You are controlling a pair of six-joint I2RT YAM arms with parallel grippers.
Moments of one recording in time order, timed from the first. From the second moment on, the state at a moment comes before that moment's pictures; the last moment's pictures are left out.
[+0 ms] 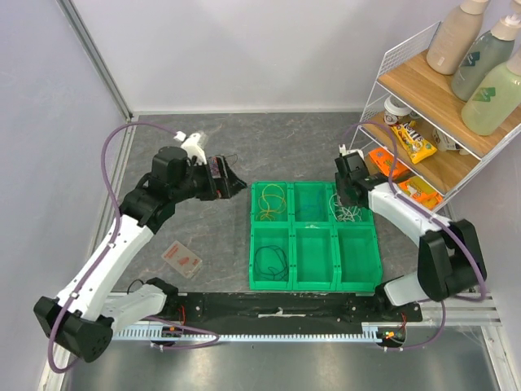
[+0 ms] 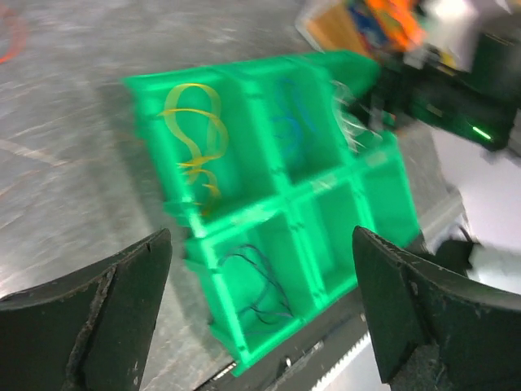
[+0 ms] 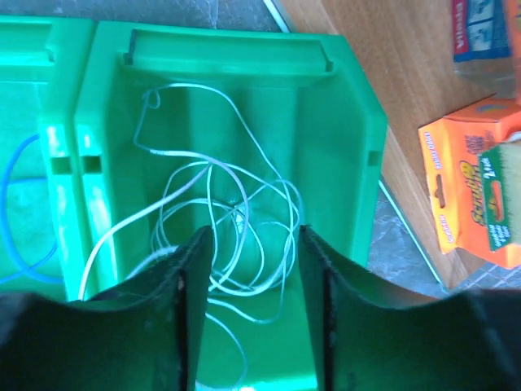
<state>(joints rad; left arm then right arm) -0.50 1.02 1.09 -0.55 0.29 -0.50 0.36 1.48 0.94 -0.52 0.37 0.21</state>
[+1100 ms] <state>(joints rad) 0.08 1.89 1.00 0.16 0.63 -0.79 0.36 0.93 0.90 -0.55 0.02 0.20</state>
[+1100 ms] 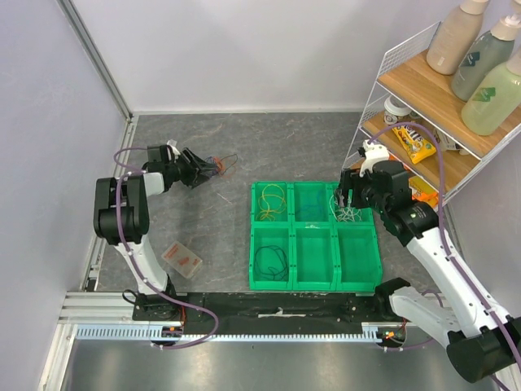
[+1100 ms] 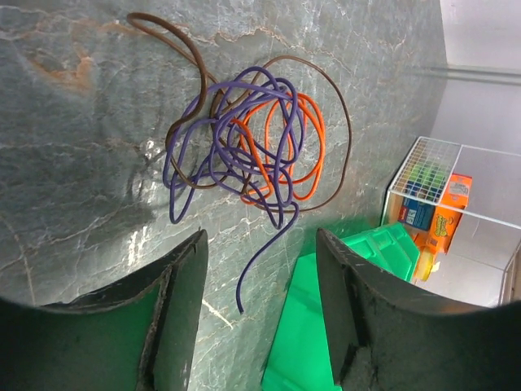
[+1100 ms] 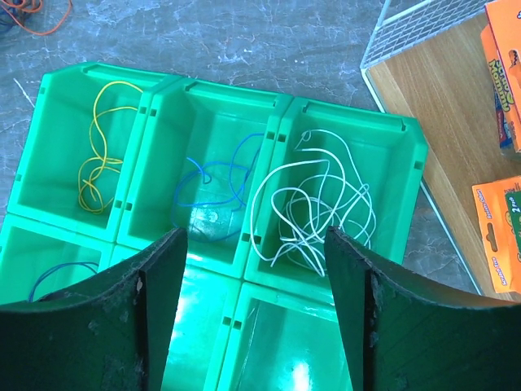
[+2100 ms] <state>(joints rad) 0.08 1.05 1.09 -0.18 0.65 -0.71 0.74 1.54 1.19 -0.11 -0.16 0.36</state>
